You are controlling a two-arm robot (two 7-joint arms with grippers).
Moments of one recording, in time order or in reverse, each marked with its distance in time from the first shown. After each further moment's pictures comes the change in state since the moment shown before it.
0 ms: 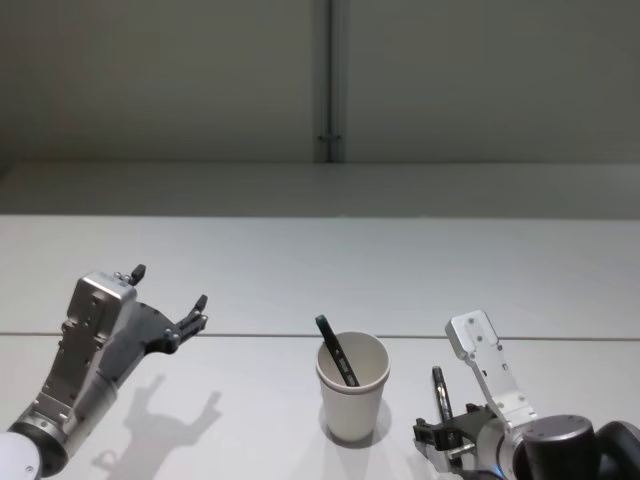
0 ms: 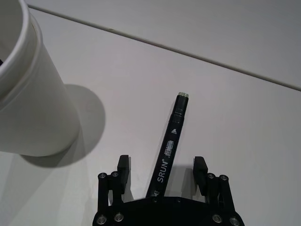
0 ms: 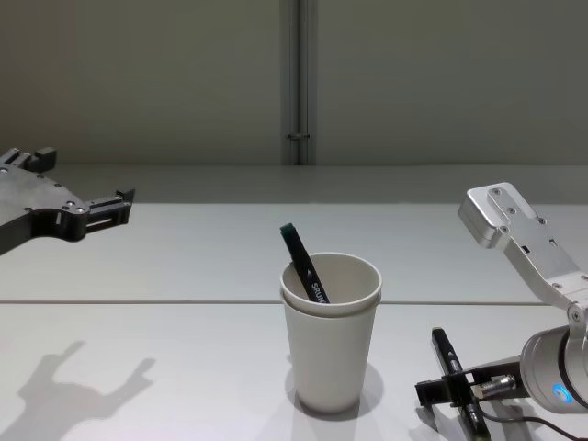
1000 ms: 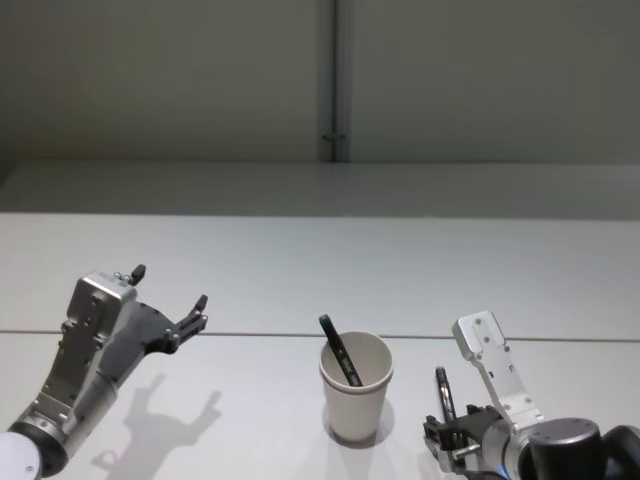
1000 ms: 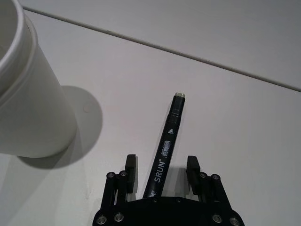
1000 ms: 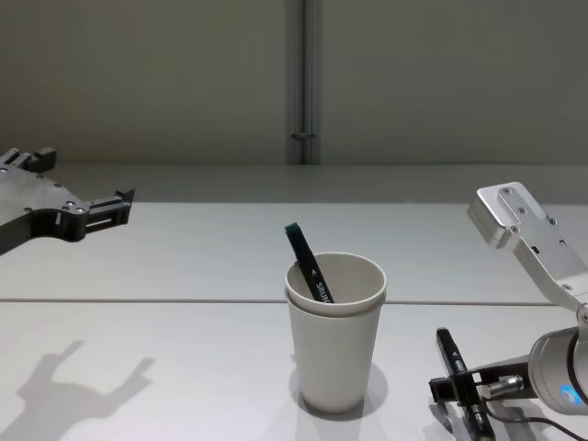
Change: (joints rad) left arm 0.000 0.000 0.000 0.000 0.000 0.000 0.000; right arm -0.016 -0.010 0.029 -0.014 -0.023 -0.008 0.006
